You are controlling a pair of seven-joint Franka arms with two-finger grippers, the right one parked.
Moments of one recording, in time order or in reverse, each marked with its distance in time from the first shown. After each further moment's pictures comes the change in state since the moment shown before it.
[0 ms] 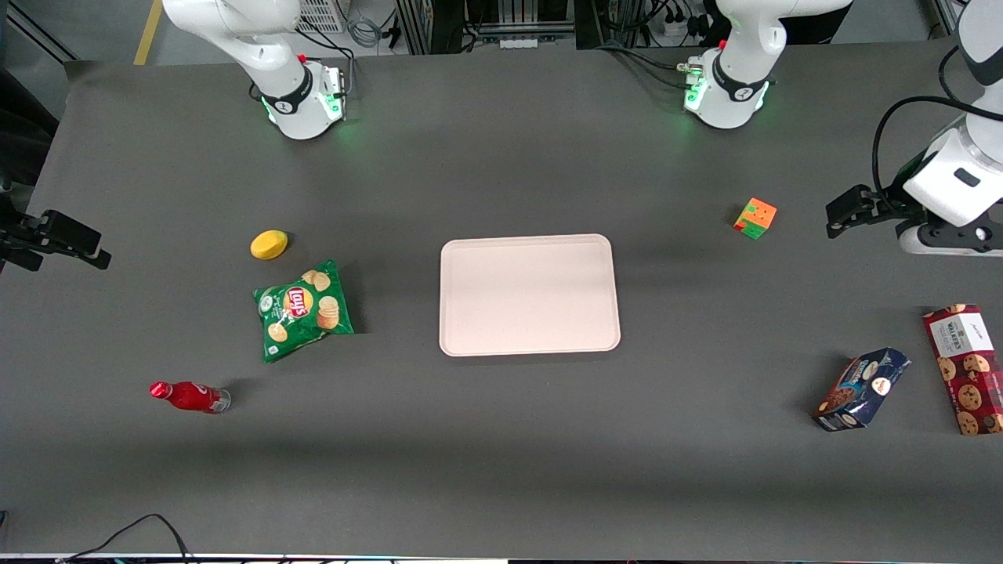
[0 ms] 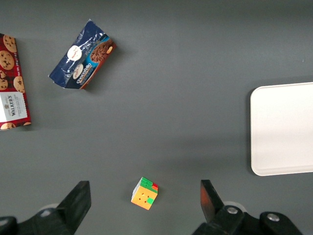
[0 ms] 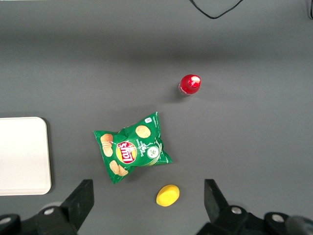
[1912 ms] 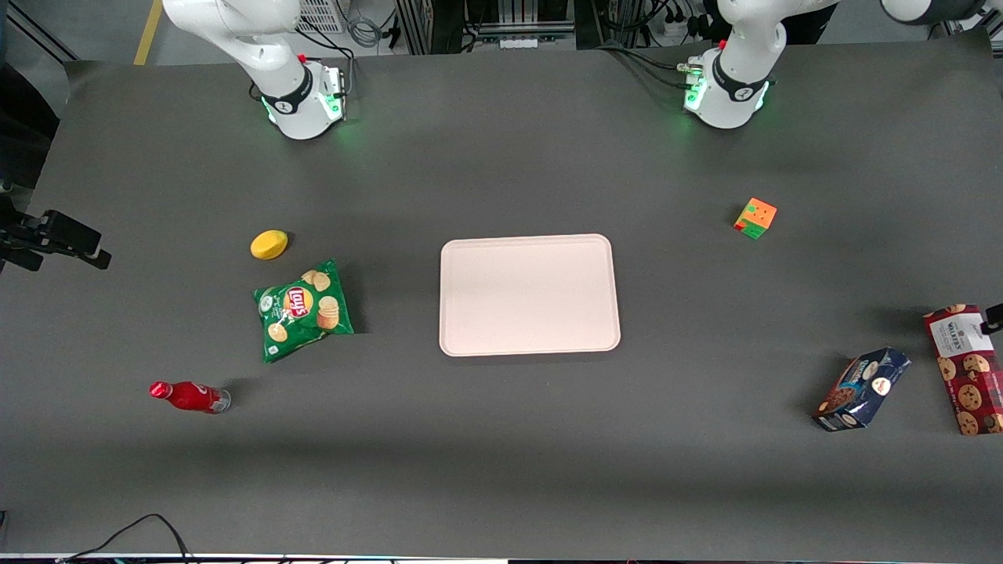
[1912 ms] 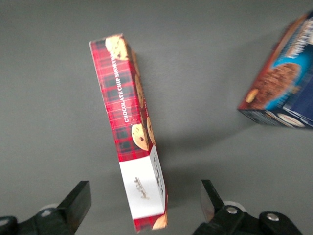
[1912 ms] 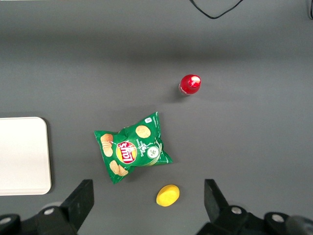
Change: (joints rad) arm 0.186 0.649 0.435 0.223 -0.273 0.467 0.853
